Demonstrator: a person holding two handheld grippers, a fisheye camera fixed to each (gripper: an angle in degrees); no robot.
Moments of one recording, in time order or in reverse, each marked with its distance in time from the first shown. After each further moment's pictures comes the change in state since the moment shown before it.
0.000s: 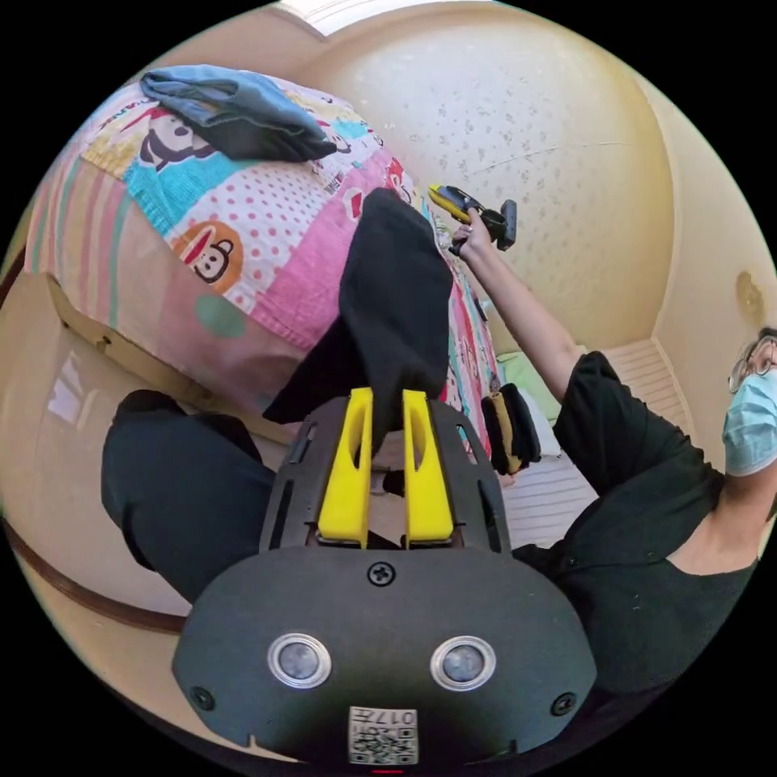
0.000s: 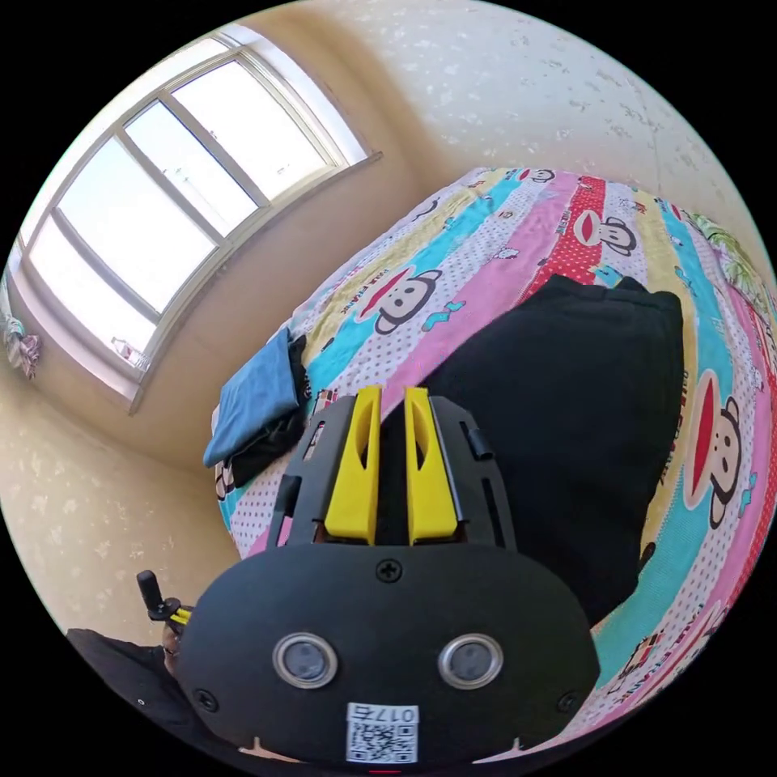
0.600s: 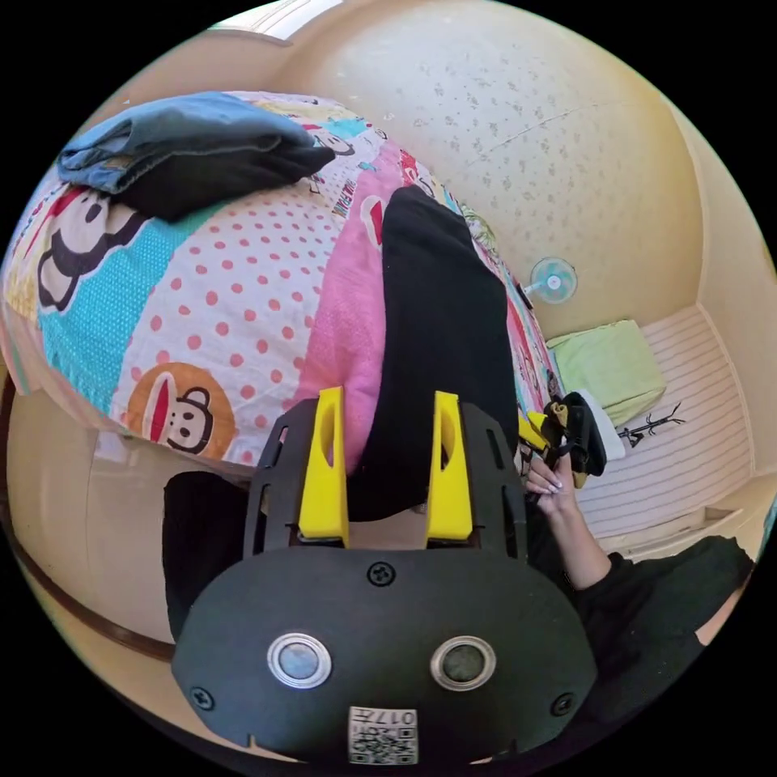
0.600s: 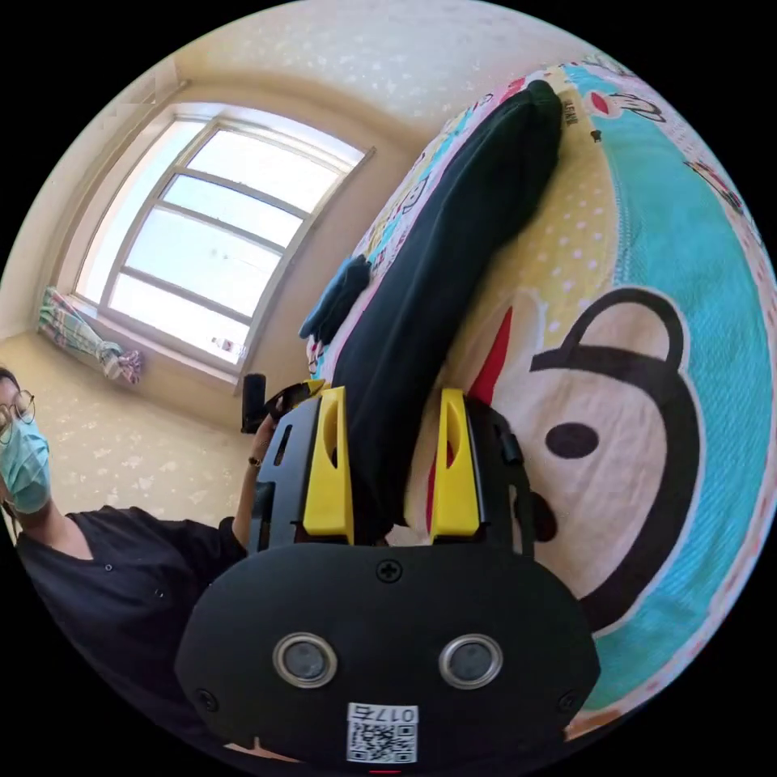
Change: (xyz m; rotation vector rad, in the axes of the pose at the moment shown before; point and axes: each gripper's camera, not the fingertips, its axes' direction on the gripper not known) left arm 0.038 -0.093 0.070 -0.002 -0.181 0.107; right arm 0.040 0.359 -0.049 0.092 -0.379 0.308
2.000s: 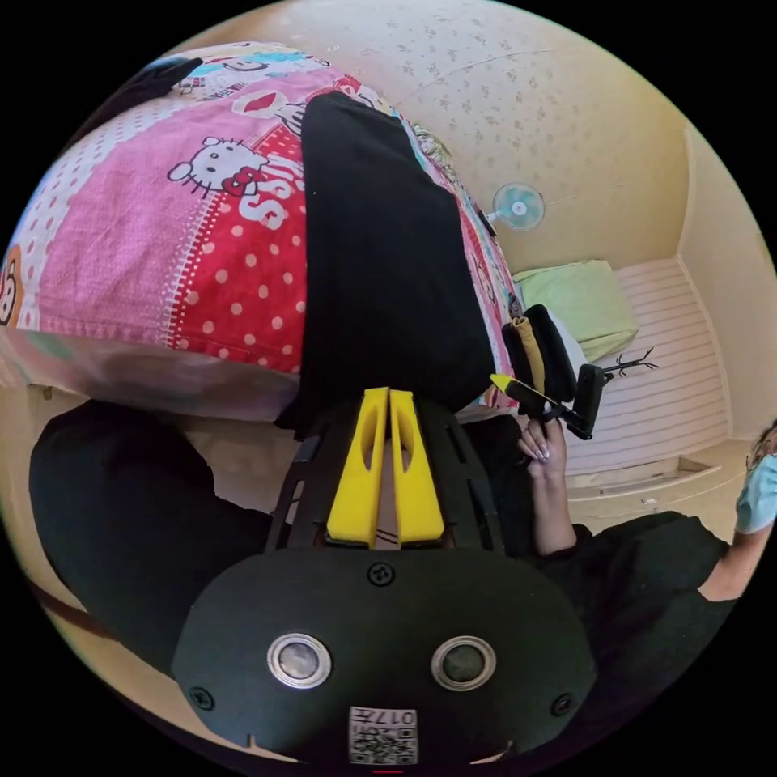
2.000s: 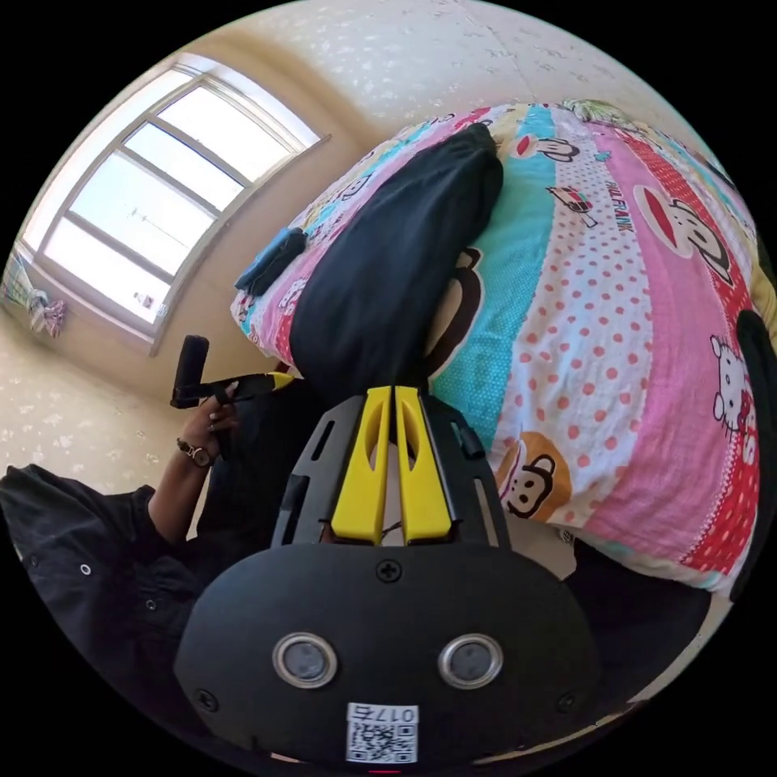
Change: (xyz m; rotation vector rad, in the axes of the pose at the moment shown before) left arm 0.116 0.105 0.066 -0.233 0.151 0.079; right arm 0.009 0.106 -0.155 -0.101 0.379 -0.149
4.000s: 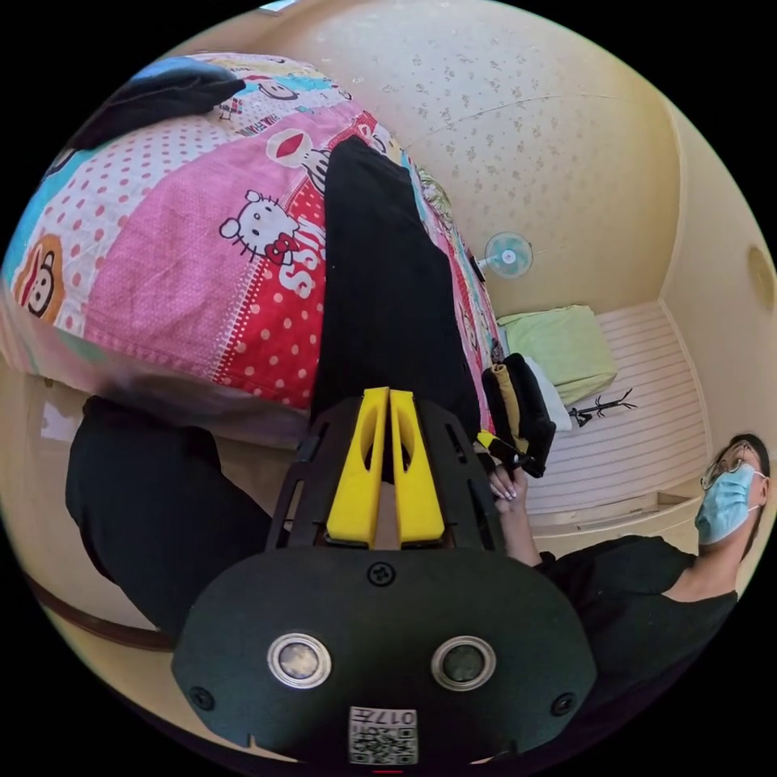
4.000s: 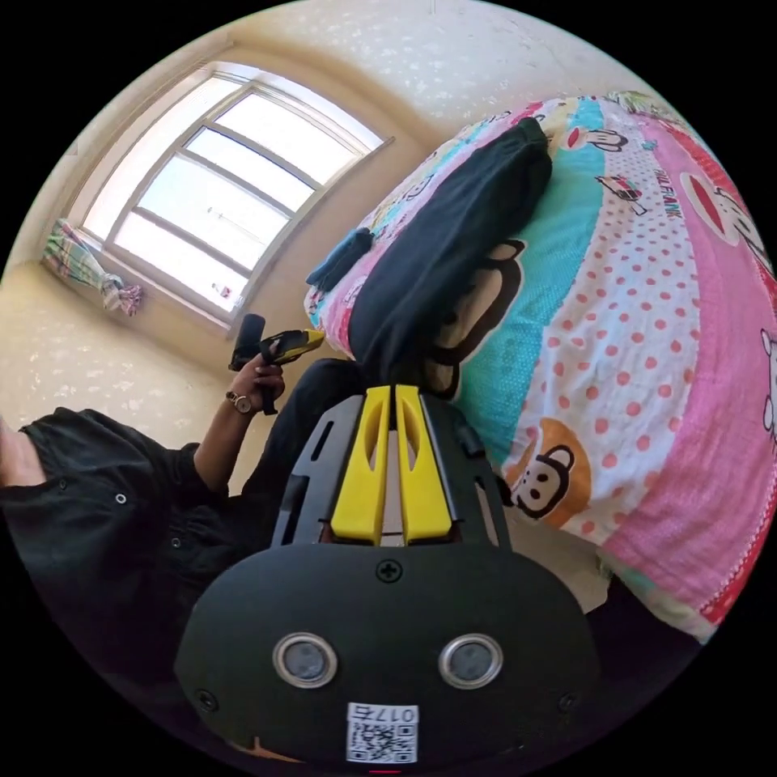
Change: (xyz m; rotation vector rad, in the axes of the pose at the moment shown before) left arm -0.038 -0.066 -0.033 0.138 0.020 -0.071; right arm 0.067 0.016 -0.016 0.046 -0.281 0.051
